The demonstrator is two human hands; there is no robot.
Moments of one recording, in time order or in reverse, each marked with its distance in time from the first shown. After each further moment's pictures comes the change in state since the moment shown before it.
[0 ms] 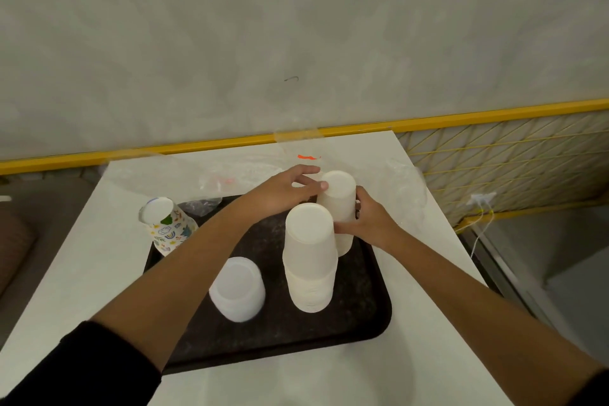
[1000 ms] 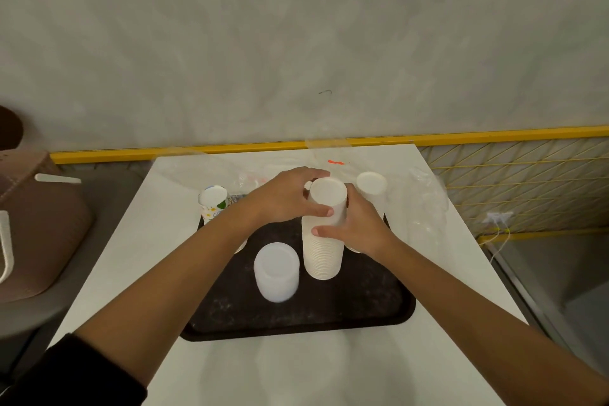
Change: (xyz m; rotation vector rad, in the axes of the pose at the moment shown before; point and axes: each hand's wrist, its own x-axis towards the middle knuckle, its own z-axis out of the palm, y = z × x) left_hand -0.084 -0.006 -0.032 0.281 0.114 0.179; right_hand -0.048 -0.073 0.058 -0.150 0.029 -0.178
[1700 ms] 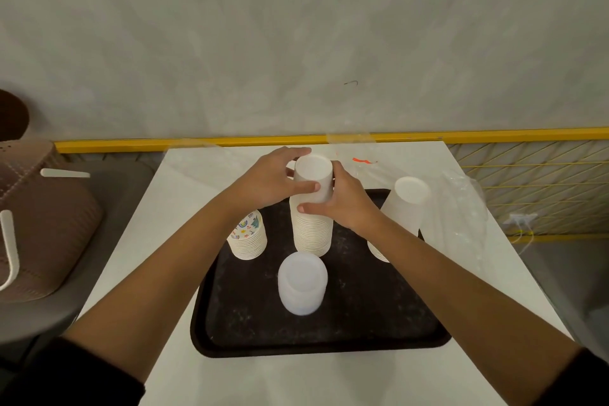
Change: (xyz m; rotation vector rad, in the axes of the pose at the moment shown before) left_hand 0.020 -0.064 -0.037 -0.057 0.179 -0.115; right_hand 0.072 -0.030 0.044 -0.028 -0.046 -0.015
